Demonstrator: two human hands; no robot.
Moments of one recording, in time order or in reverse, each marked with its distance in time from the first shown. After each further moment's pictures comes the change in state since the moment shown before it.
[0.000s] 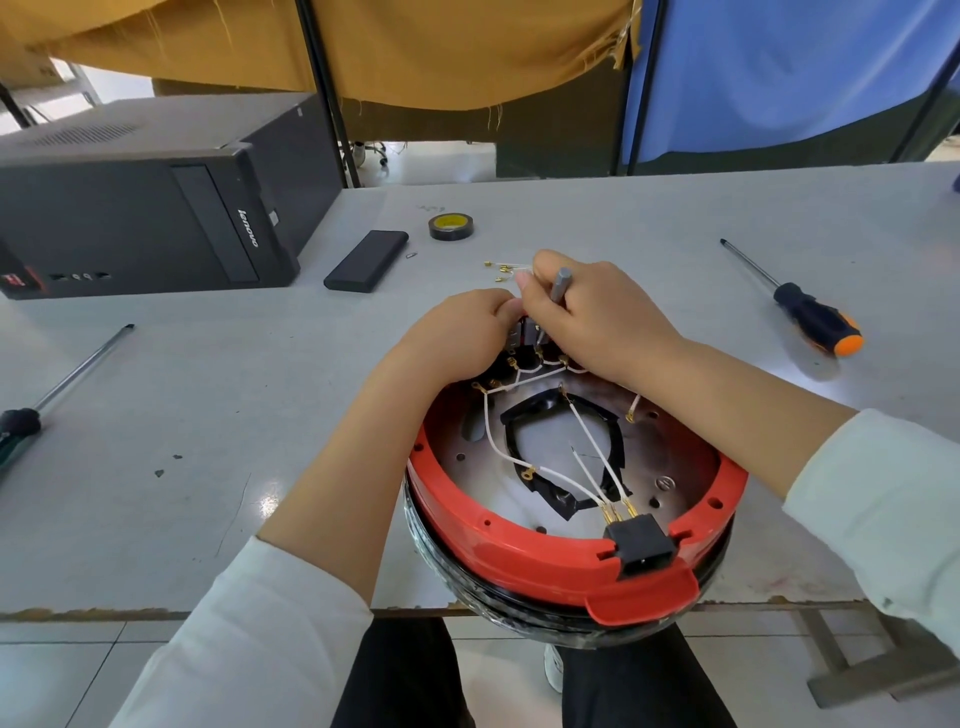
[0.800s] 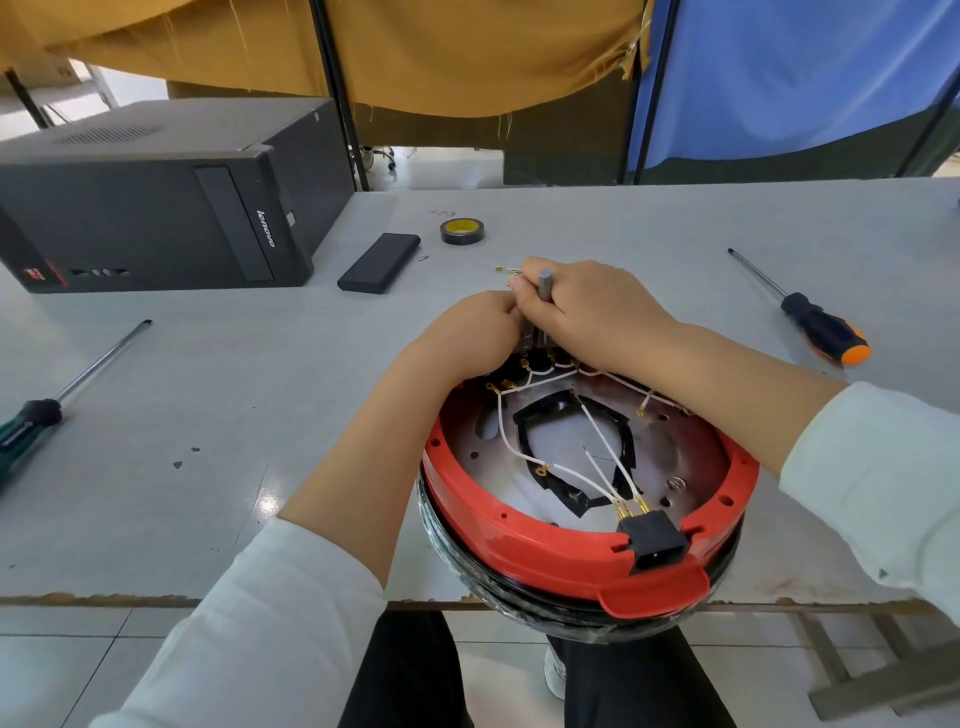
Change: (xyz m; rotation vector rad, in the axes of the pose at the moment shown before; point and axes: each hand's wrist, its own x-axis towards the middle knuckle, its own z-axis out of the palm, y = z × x) left_hand 0.000 0.003 -0.003 -0.043 -0.031 -0.087; right_hand 0.017 -0.001 0.004 -0.256 -0.125 -0.073
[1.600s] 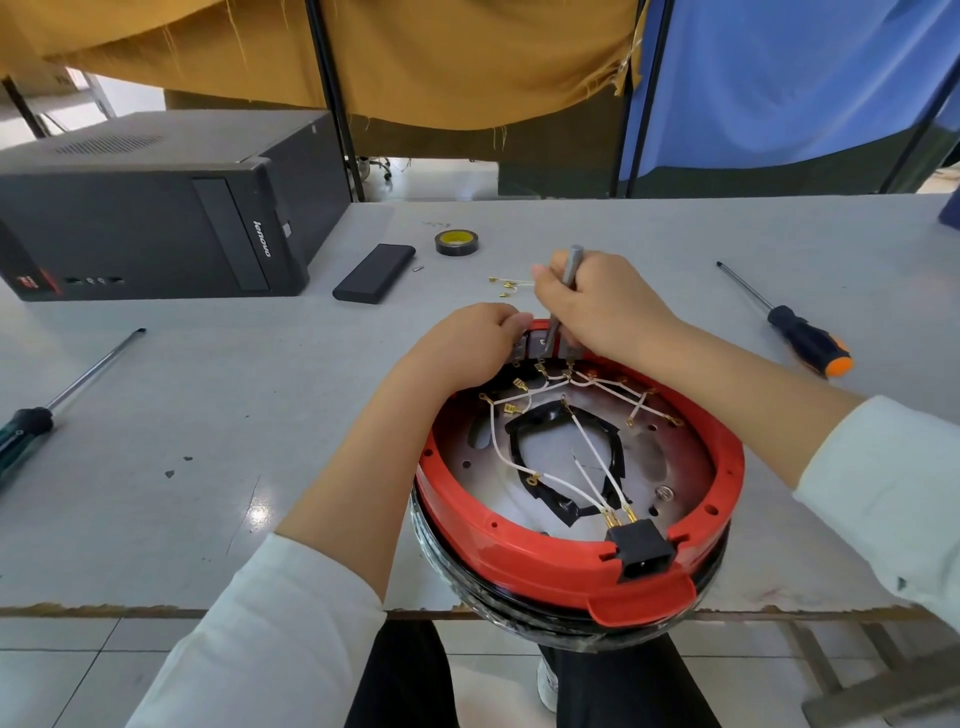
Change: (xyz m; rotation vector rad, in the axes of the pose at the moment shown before) left_hand -0.001 -0.001 0.000 -0.011 0.010 0.040; right_hand 0.001 0.006 -0.013 0.349 0.083 0.200
